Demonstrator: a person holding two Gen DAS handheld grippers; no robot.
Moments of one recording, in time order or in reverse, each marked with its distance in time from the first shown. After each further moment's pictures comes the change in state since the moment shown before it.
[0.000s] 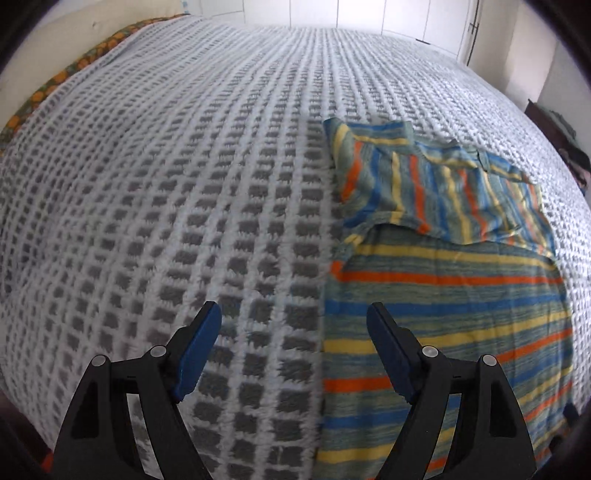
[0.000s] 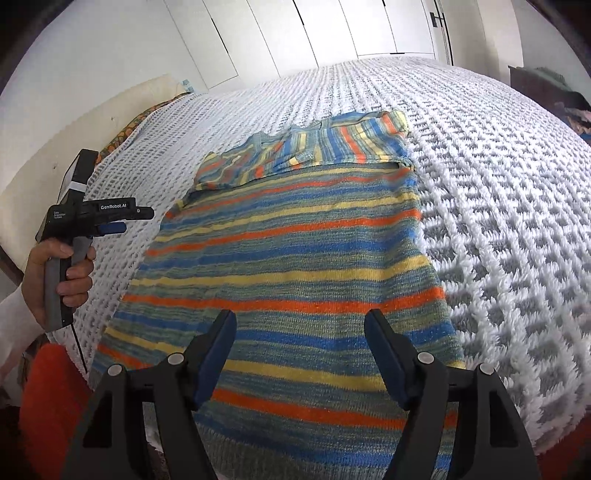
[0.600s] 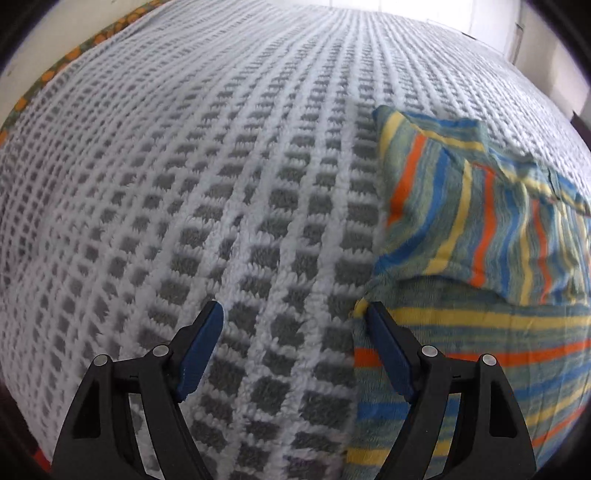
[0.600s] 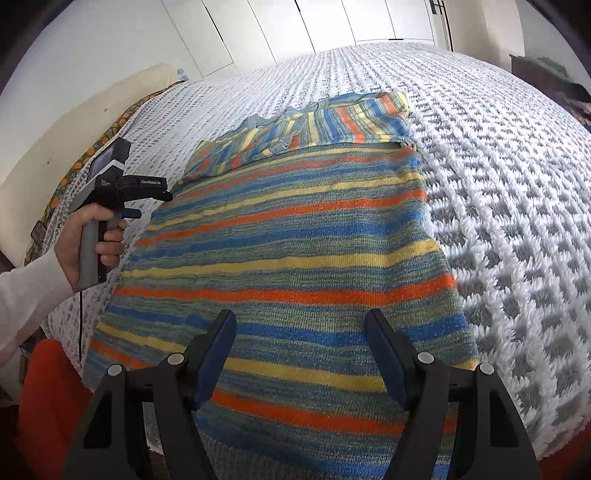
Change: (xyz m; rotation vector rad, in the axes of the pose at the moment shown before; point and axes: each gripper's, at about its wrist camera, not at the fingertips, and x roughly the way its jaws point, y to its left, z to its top) left arm 0.068 -0.007 0.039 -0.070 0.071 0.124; right arm 0.019 -0.006 -0.002 0.027 0.066 0.007
